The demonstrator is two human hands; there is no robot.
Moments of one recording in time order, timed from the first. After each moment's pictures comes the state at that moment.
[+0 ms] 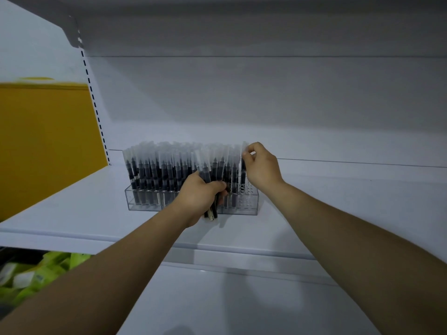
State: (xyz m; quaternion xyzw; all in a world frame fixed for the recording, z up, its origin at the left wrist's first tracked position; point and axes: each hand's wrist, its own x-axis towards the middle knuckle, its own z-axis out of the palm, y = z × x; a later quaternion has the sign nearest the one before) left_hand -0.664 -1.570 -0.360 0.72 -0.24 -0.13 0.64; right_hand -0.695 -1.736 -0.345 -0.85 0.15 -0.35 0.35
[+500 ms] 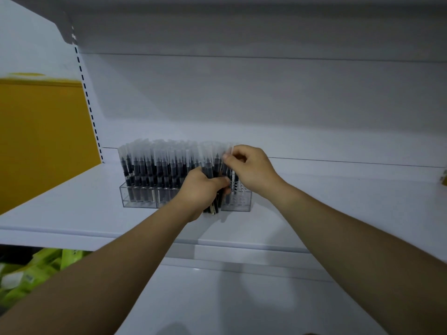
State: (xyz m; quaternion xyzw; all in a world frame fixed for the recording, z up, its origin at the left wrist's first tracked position) left_hand -0.680 -1.576 -0.352 0.71 -0.28 -0.12 0.64; right_hand -0.736 -1.703 -0.326 -0.86 0.05 -0.31 0.41
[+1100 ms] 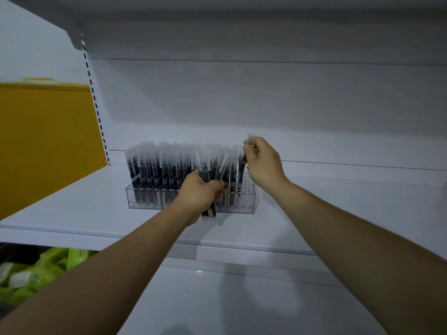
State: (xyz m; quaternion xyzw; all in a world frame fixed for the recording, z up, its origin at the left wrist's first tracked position) left_hand -0.672 -1.569 -0.358 0.70 -0.23 -0.13 0.66; right_hand -0.722 -1.720 -0.327 -0.82 0.10 -0.40 0.40
